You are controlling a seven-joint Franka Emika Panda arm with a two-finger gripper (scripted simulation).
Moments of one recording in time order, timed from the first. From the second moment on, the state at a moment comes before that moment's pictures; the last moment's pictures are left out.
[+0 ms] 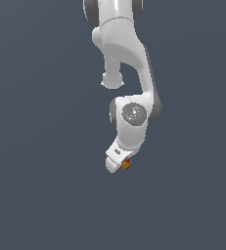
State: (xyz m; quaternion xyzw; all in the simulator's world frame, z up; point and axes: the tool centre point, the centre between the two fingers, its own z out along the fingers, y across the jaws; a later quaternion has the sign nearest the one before) arm 0.068 0.058 0.076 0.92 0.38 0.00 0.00
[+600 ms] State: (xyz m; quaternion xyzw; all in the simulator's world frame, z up) arm 0.067 0.058 0.034 0.92 0.39 0.00 0.00
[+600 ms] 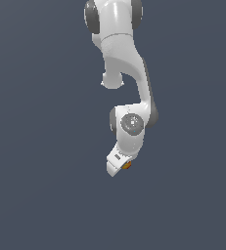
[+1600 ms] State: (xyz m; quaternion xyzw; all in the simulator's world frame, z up) arm 0.062 0.056 0.045 0.92 0.39 0.00 0.00
